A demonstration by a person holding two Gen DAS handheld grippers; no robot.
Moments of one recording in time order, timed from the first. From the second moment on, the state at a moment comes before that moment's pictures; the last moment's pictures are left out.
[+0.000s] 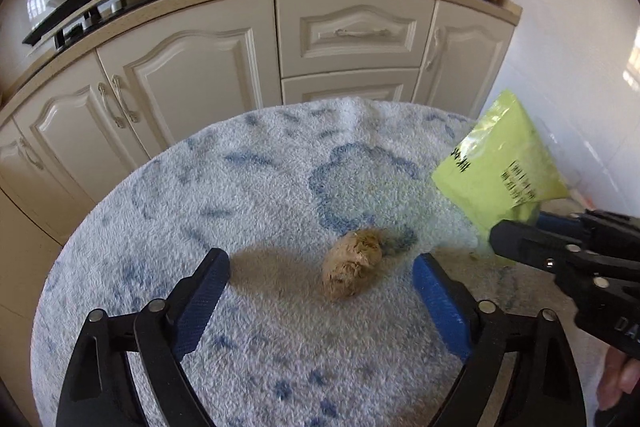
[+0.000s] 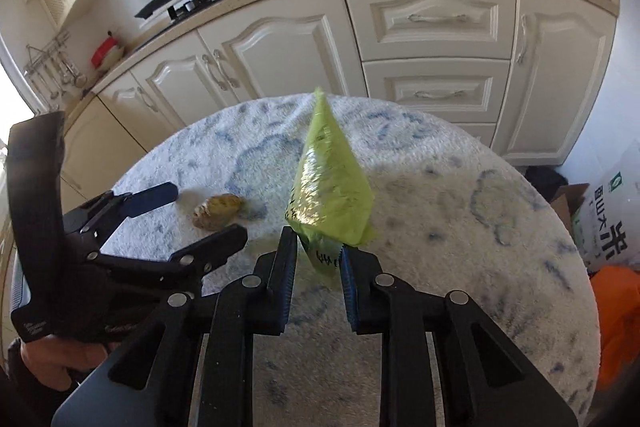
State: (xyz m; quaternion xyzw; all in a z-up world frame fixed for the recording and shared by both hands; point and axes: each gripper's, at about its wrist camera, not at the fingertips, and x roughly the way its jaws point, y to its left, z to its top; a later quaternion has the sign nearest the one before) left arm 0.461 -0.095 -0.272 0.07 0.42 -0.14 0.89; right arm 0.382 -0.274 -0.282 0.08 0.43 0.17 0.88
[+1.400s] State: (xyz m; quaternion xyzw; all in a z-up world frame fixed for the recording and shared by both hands) left arm 0.282 -0.100 -0.175 -0.01 0.35 -0.24 0.91; right arm 0.230 -0.330 -0.227 0.09 0.36 0.10 0.92
